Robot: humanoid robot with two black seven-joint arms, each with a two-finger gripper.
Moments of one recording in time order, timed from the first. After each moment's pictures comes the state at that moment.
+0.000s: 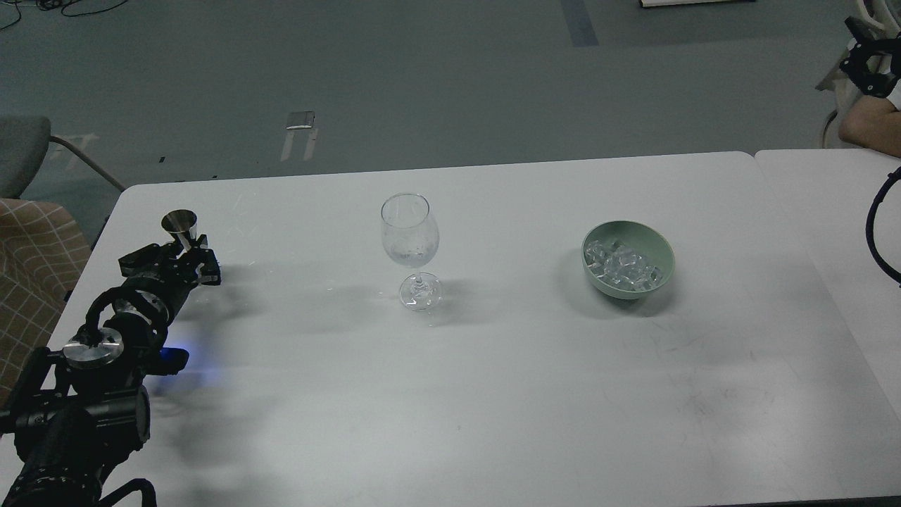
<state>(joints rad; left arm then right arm) -0.44 0.19 -1.74 -0.60 -0.06 -0.15 0.28 0.84 -0.53 1.30 0.51 -0.40 0.49 0.05</state>
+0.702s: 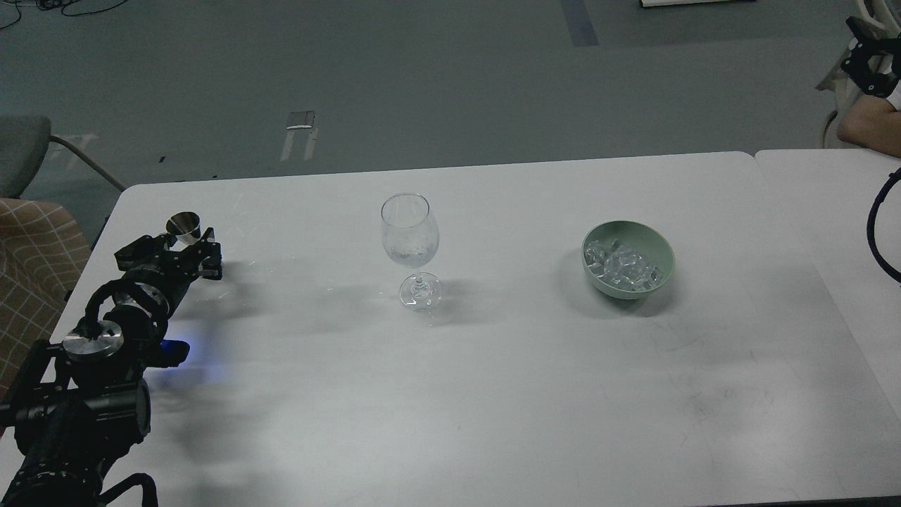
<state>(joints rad) -0.46 0.19 -1.74 -0.62 -0.06 -0.14 0.28 0.84 -0.53 1.30 0.51 -0.40 0.49 0.05</state>
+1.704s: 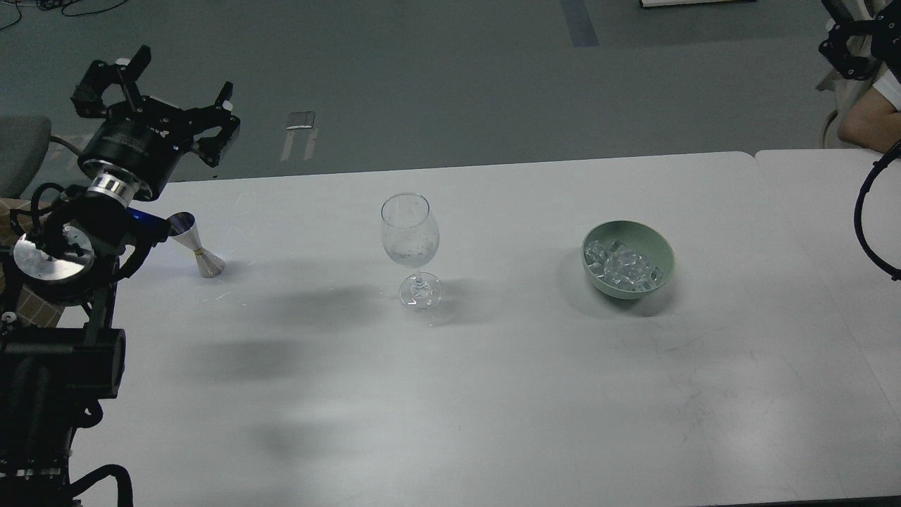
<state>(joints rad) -0.52 0.26 -1.58 -1.24 0.08 -0.07 0.29 0.78 -0.54 1.30 0.78 -0.43 0.44 0.05</state>
